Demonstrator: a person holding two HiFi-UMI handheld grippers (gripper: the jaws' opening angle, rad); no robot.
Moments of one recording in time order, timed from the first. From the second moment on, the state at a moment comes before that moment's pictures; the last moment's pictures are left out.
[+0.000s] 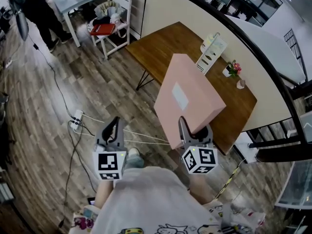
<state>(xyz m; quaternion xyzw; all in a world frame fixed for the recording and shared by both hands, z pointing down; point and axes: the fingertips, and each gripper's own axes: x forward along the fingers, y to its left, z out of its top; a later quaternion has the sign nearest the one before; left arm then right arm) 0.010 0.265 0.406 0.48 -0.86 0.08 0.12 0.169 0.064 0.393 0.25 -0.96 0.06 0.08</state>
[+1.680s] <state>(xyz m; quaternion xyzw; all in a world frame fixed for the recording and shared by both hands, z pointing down) -0.167 0.058 0.416 0.57 -0.81 0.11 0.12 0.033 -0.094 0.406 0.33 -0.93 0.10 0.09</state>
